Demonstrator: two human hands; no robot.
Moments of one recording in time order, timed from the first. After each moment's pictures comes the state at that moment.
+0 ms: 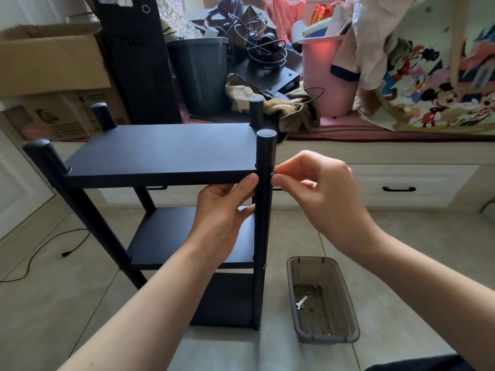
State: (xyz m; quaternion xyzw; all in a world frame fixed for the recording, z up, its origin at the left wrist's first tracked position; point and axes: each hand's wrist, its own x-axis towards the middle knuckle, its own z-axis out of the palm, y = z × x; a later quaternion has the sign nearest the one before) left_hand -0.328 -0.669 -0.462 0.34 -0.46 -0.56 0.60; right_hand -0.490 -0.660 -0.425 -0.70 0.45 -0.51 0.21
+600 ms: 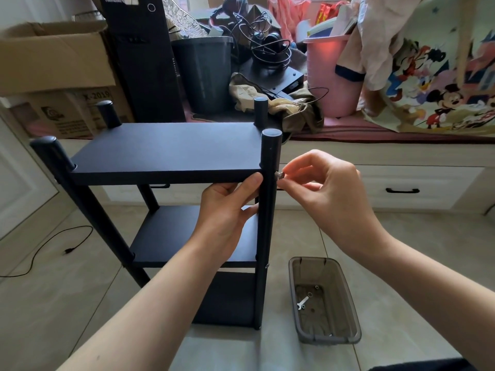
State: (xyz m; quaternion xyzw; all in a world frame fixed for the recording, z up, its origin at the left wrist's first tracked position) left_hand -0.328 -0.670 -0.463 0.35 -0.46 -0.56 0.59; right_hand -0.491 -0.656 -0.426 -0.69 0.47 -0.51 0.20
